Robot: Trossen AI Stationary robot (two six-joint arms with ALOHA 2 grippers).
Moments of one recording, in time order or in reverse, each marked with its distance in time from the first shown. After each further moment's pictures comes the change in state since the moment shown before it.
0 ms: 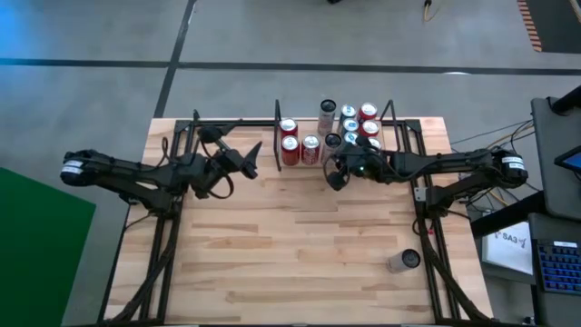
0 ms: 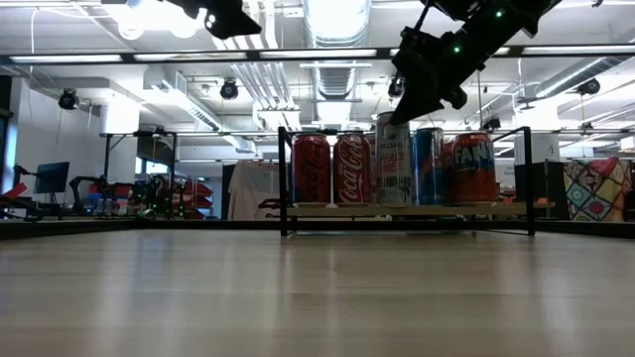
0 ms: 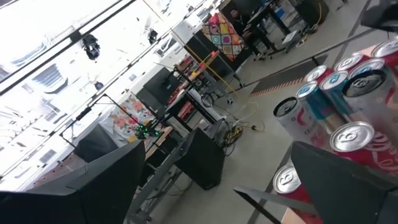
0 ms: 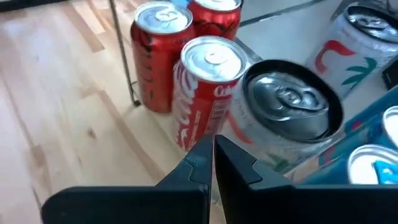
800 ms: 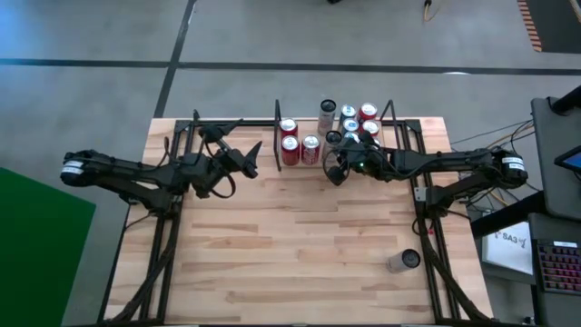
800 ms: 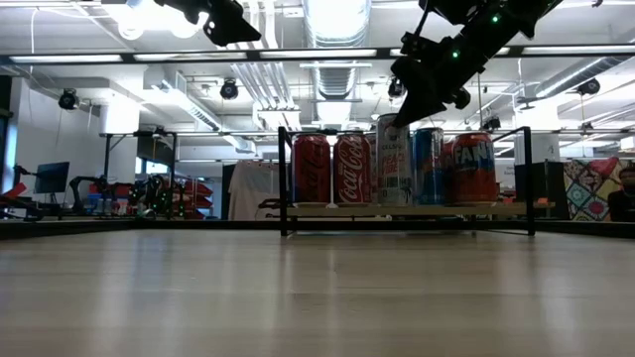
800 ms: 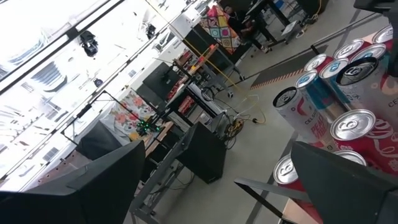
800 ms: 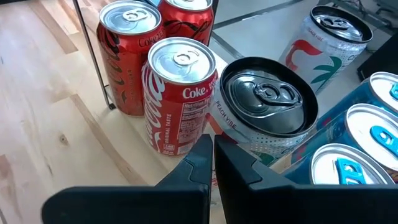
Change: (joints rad) left arm 0.012 0.006 -0.002 -0.033 -0.006 -0.008; right arm -0.028 0.000 0.001 -0.004 0.048 -0.012
